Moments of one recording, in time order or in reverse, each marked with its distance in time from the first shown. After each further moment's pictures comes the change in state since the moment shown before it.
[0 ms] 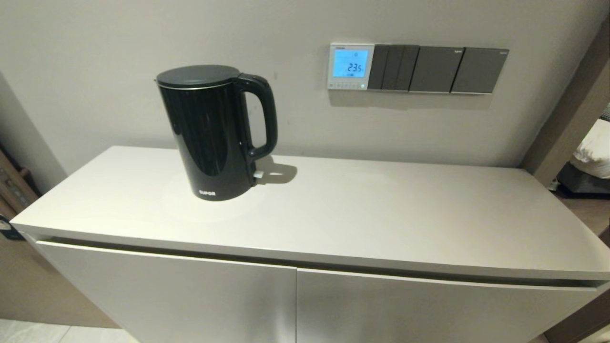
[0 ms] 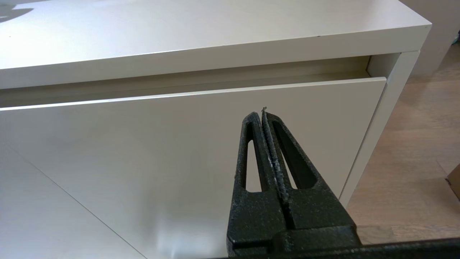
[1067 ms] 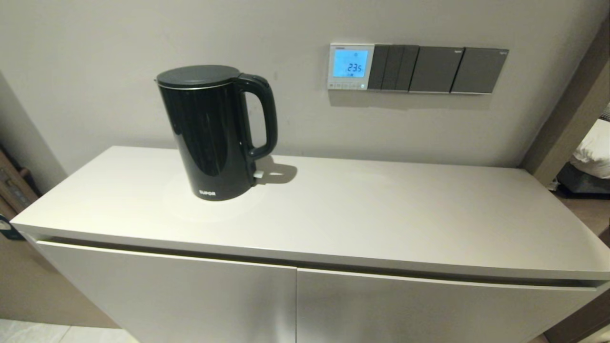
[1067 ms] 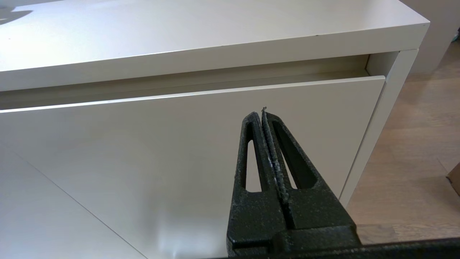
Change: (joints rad) left arm 0.001 0.000 0.000 0.000 0.000 0.000; right arm -0.001 0.002 0.000 0.000 -0.003 0.009
